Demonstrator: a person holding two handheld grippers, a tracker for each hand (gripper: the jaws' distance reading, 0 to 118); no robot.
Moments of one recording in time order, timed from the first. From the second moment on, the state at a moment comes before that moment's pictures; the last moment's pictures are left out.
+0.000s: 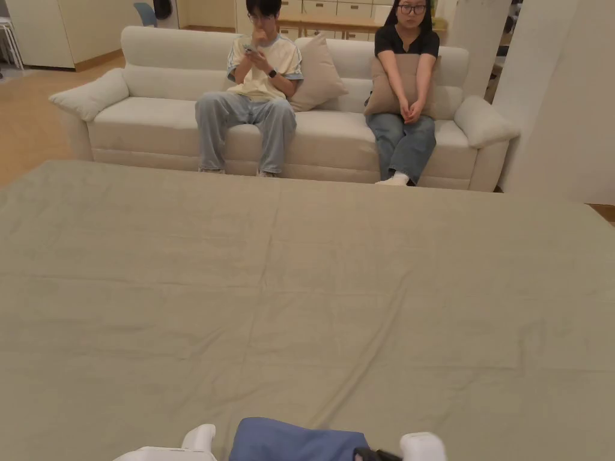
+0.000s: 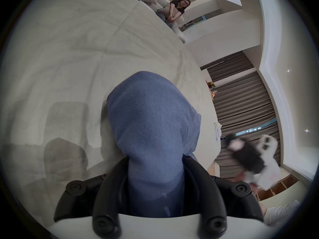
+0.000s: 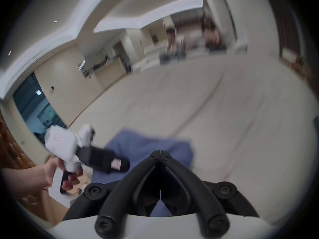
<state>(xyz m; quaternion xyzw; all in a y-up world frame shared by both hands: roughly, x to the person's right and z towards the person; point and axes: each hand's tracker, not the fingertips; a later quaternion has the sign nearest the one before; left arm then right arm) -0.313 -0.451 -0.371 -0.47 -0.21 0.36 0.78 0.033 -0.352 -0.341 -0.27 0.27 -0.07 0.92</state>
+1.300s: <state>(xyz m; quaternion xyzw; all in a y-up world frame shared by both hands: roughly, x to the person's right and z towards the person) -0.642 -0.346 -0.289 -0.48 0.22 0.06 0.85 0.135 -0.183 -0.182 -0.07 -0.04 0.02 1.00</state>
